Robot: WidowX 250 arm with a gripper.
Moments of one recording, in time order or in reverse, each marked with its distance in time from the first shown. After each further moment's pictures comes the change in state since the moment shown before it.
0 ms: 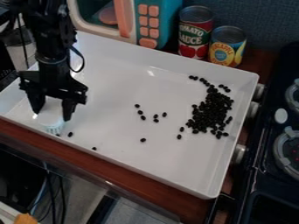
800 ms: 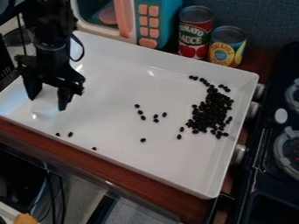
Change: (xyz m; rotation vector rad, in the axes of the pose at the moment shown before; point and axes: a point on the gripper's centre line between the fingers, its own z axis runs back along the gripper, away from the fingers) arm 0.005 0.006 0.018 0.061 -0.023 -0.081
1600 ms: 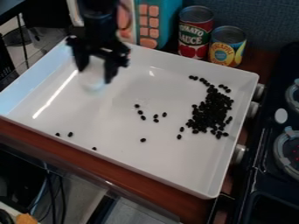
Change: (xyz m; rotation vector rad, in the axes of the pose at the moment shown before) arm 0.037 -0.038 0.044 -0.078 -0.100 -0.114
